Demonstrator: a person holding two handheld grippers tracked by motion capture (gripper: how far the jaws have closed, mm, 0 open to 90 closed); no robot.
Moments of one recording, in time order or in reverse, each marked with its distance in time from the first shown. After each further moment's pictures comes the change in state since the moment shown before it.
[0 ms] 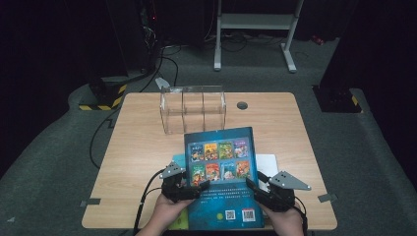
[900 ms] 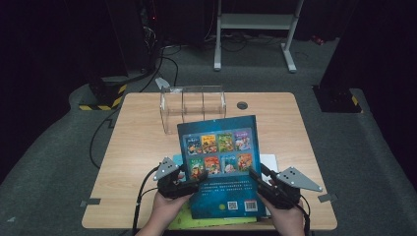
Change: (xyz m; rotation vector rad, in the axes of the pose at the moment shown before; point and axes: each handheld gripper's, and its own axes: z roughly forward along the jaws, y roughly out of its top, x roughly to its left) left arm -0.024 0.026 -0.022 -0.152 0.070 0.061; right arm 0.008 0.028 -0.020 -0.145 -0.028 0.031
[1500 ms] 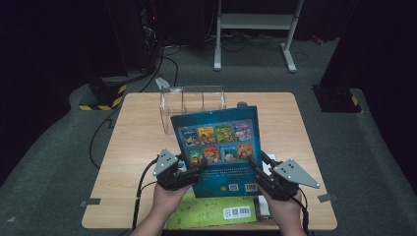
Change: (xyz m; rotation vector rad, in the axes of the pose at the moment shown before) left arm 0.000 0.024 0.001 -0.107 0.066 0.072; right arm 0.005 0.023 0.009 -0.108 -0.078 -0.099
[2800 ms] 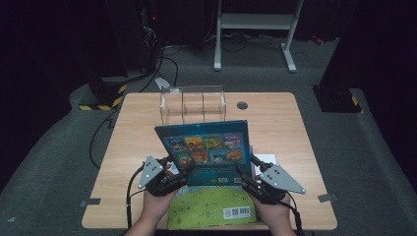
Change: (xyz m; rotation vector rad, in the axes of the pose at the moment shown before) left arm 0.012 -0.017 -0.031 -0.124 0.030 0.077; right arm 0.024 -0.009 0.008 -0.040 0.079 -0.079
